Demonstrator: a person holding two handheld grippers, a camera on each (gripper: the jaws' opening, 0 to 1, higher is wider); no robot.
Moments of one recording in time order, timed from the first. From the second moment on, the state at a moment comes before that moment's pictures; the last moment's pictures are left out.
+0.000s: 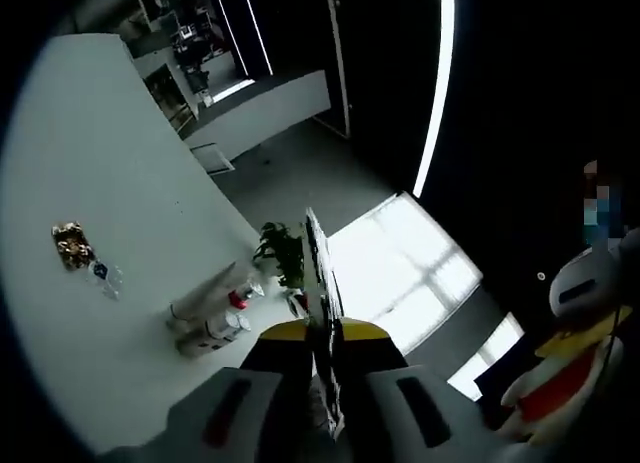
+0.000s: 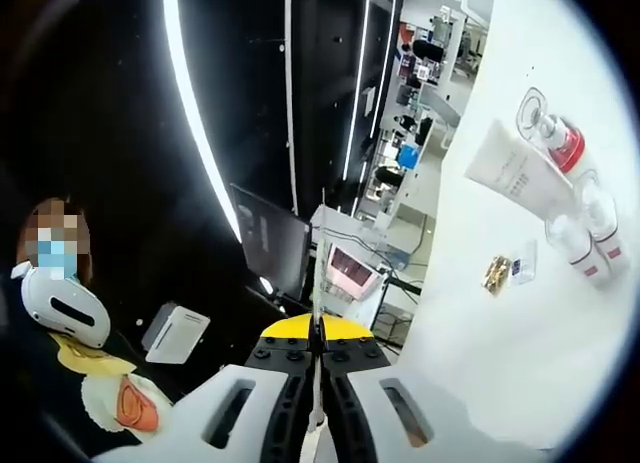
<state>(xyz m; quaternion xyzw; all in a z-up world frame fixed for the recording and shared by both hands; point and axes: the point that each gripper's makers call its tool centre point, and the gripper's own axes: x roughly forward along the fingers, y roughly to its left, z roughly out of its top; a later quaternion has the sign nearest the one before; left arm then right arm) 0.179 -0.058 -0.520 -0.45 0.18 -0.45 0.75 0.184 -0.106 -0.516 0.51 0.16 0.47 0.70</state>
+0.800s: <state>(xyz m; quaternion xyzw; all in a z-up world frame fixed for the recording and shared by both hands) 0.172 -0.062 -0.559 -0.45 0.25 -0.42 0.75 0.195 -0.114 -0.562 0.53 0.20 0.37 0.74</state>
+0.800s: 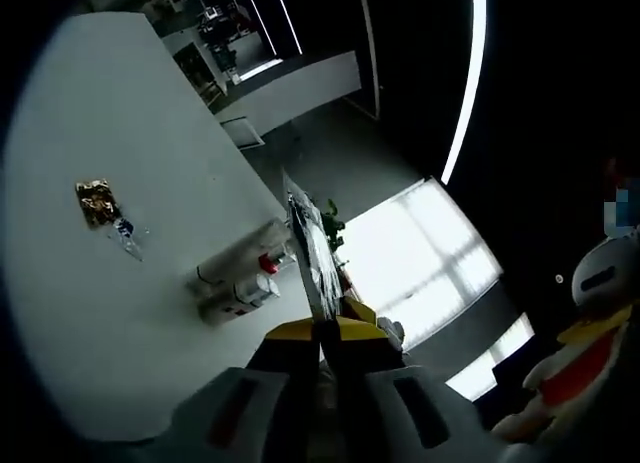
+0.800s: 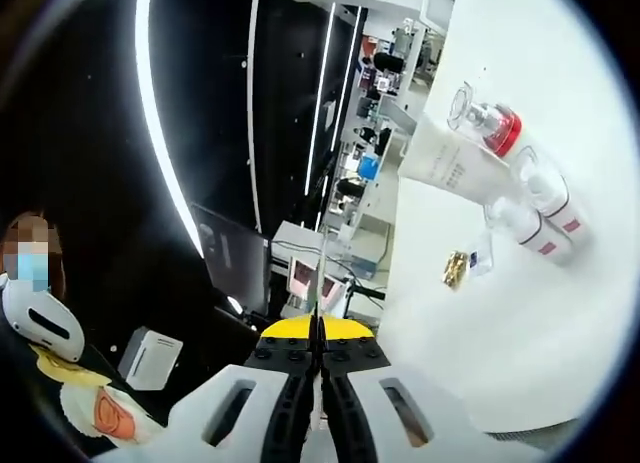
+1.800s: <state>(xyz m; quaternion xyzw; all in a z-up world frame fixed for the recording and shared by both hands) 0.167 -0.062 -0.580 -0.45 0.29 -0.41 0.74 0.185 -0.123 -0.582 0.33 0.18 0.40 0.84</state>
